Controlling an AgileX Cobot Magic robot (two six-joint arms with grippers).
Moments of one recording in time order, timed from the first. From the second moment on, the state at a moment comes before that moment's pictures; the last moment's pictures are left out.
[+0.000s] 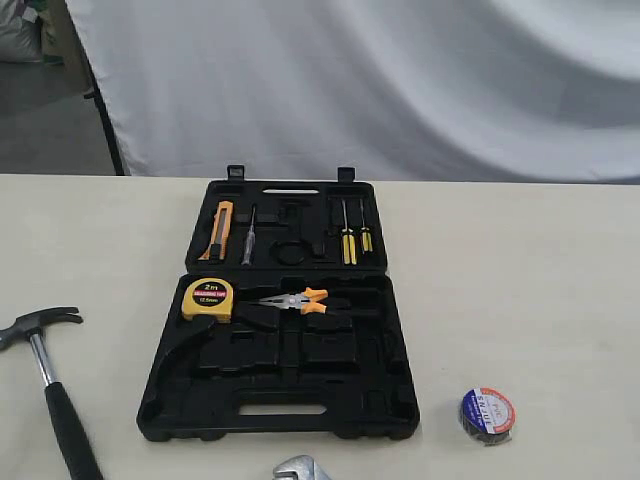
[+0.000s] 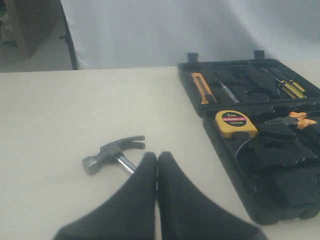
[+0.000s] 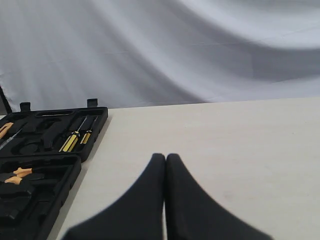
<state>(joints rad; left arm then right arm) -0.01 0.00 0.00 0.01 0.32 -0.03 0.12 0.01 0.00 0.20 0.19 -0.10</state>
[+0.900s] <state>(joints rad) -0.01 0.00 0.00 0.01 0.32 -0.03 0.12 0.01 0.00 0.23 0.19 -0.10</state>
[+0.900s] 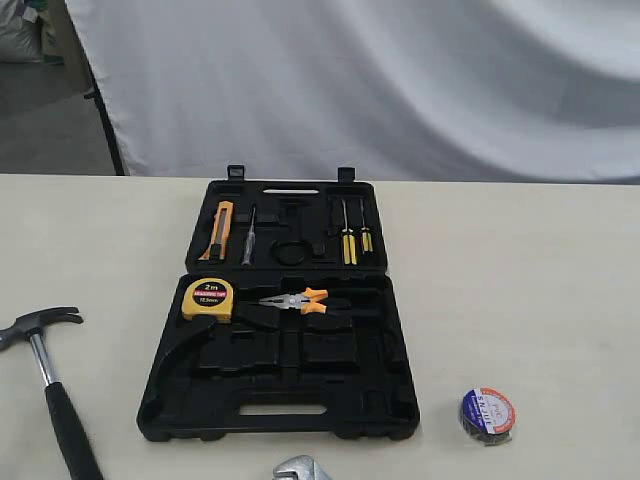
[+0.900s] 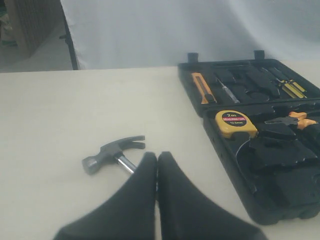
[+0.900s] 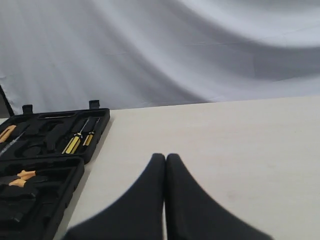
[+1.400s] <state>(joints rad) -0.01 0.00 0.00 0.01 0.32 -0.03 0.12 0.01 0.00 0.39 -0.02 -0.10</state>
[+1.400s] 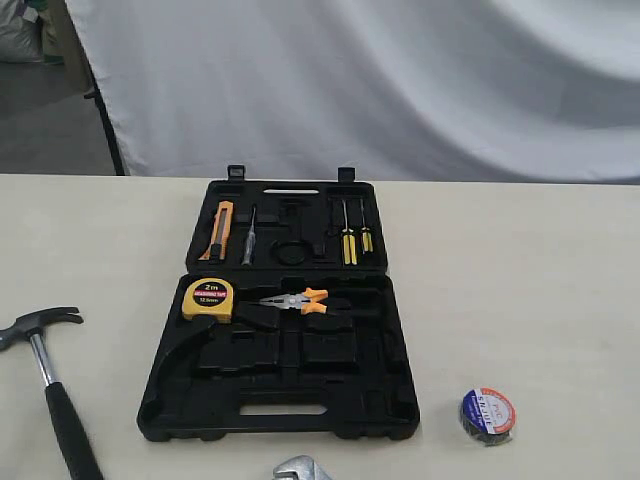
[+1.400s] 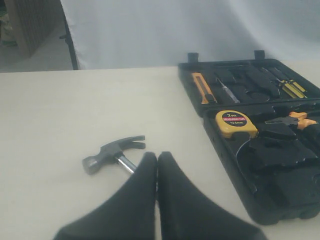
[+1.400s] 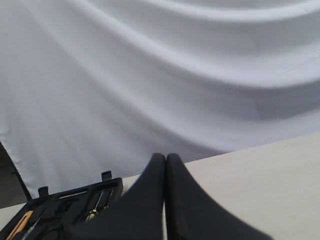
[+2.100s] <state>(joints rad) -0.01 0.00 0.00 0.01 0.32 -0.03 0.26 0.65 -0.11 0.40 0.00 -0.15</state>
